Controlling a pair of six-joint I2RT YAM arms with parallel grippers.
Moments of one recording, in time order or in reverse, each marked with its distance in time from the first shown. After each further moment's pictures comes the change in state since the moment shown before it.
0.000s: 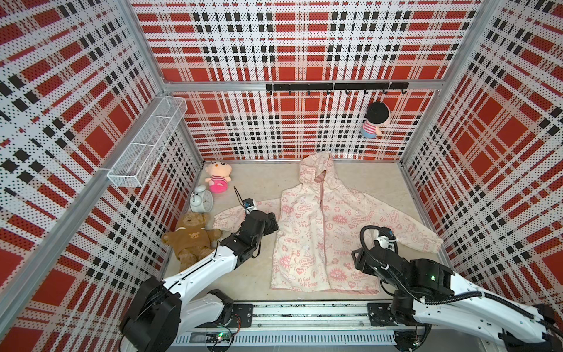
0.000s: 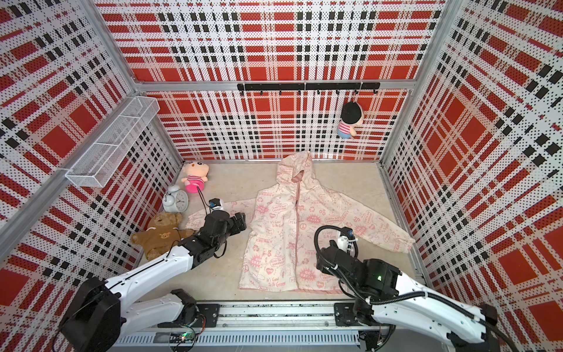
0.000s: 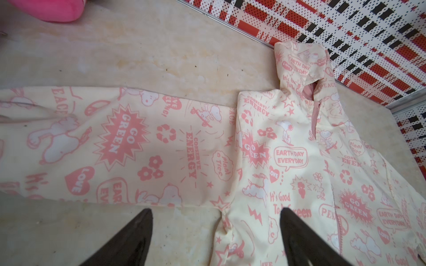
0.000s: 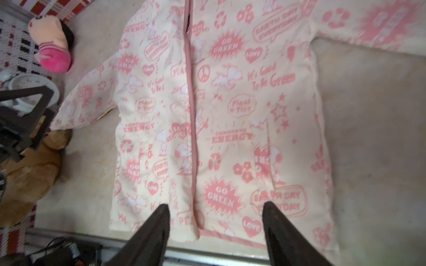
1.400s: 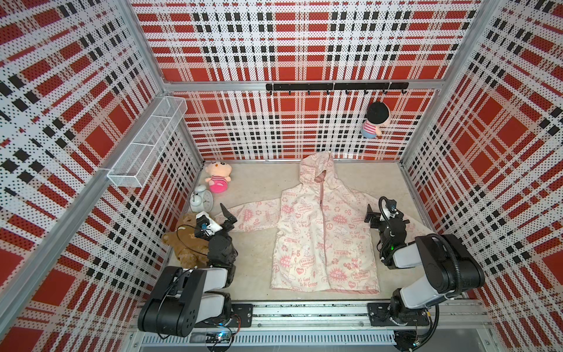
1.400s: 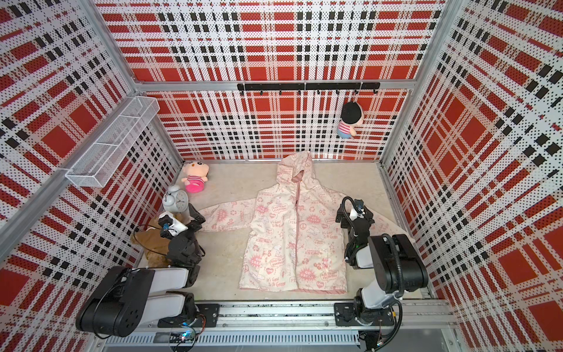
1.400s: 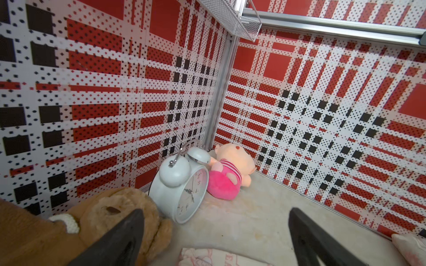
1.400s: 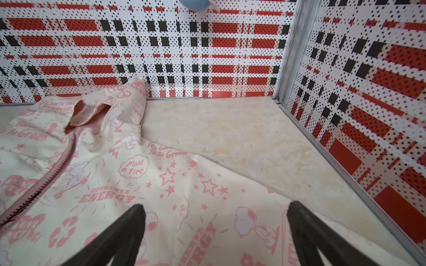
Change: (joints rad) left arm 0.401 0.164 -0.503 1.434 -0.309 0.512; right arm -0.971 0.917 -0.450 2.148 -0.265 -1.125
